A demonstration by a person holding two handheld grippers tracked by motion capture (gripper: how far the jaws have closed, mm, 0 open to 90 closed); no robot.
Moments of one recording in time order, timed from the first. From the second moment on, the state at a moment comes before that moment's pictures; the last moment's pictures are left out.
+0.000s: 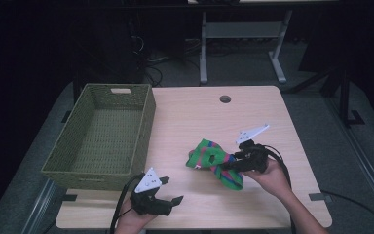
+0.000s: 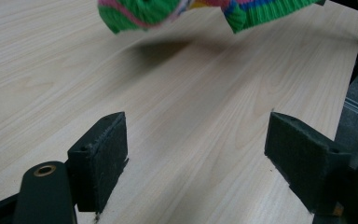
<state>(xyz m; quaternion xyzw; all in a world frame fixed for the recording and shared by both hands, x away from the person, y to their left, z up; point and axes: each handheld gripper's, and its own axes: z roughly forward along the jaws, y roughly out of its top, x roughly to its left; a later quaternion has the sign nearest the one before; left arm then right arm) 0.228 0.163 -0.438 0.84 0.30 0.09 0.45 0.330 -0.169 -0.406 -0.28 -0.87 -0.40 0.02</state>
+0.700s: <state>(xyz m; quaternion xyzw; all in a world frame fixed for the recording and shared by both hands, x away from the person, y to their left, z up) 0.227 0.166 -0.436 0.84 0.29 0.10 0.45 0.328 -0.142 -0.446 -0.27 -0.90 -0.34 0.06</state>
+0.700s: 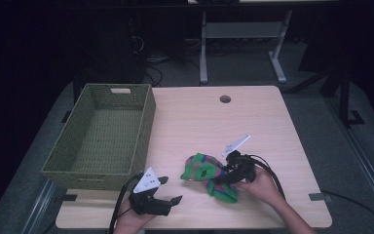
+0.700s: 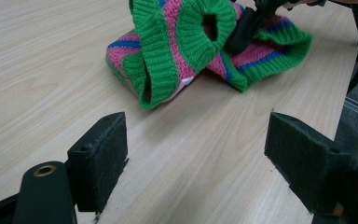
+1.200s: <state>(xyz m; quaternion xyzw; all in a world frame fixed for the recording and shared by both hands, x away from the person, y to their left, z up) 0.227 0.166 -0.436 0.83 0.30 0.10 0.45 0.317 -0.143 -0.436 -0.25 -0.90 -0.35 0.06</state>
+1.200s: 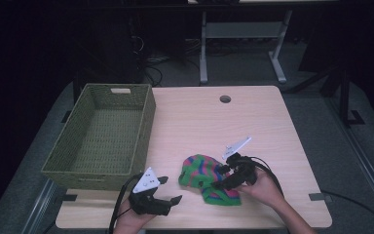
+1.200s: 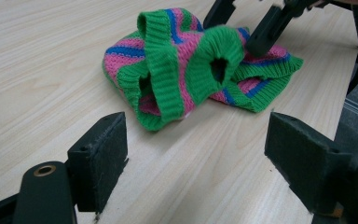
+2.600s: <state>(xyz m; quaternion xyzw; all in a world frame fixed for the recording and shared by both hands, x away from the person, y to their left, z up) 0.227 0.169 -0.435 0.83 0.30 0.10 0.46 0.316 -0.067 -0.449 -0.15 -0.94 -0.30 0.03</state>
